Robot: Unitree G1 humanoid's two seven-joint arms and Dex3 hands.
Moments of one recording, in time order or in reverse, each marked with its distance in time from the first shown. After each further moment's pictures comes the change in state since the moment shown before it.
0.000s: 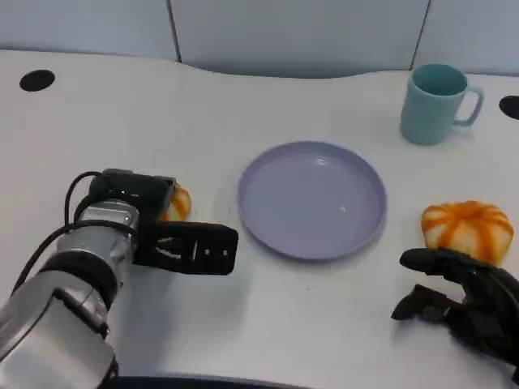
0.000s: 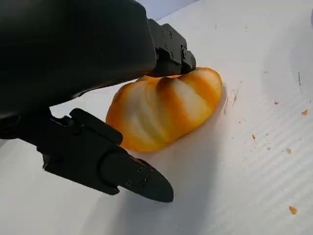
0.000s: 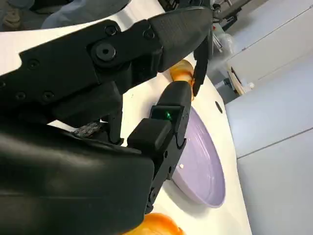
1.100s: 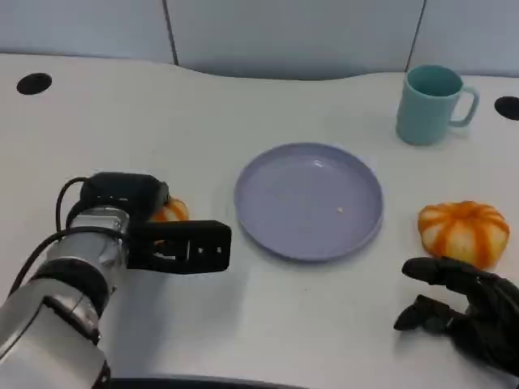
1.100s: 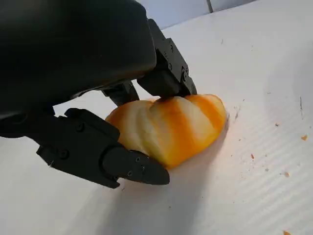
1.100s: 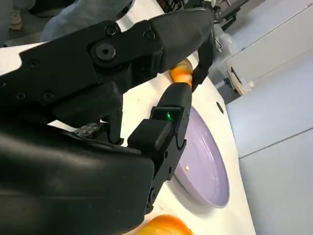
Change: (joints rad) left arm 0.039 0.026 0.045 -0.011 -0.051 -0.048 0.087; right arm 0.071 0.000 0.012 -0.111 0.018 0.051 -0.017
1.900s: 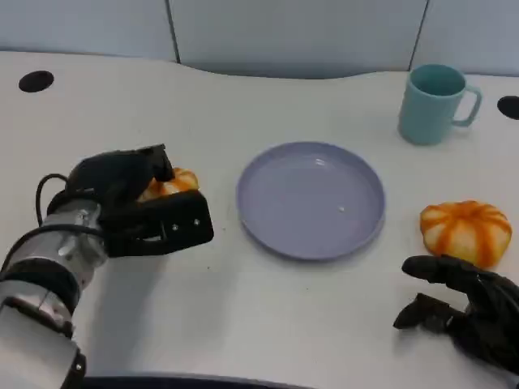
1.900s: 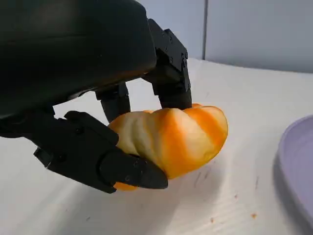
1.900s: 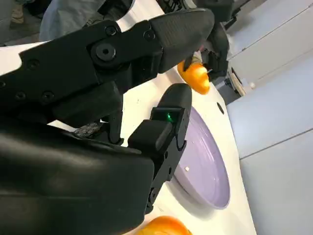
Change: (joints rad) left arm -0.004 0.064 0.154 -0.025 -0.137 -0.242 0.094; right arm -0.008 -0.001 0.001 0.008 0.000 -0.004 -0.002
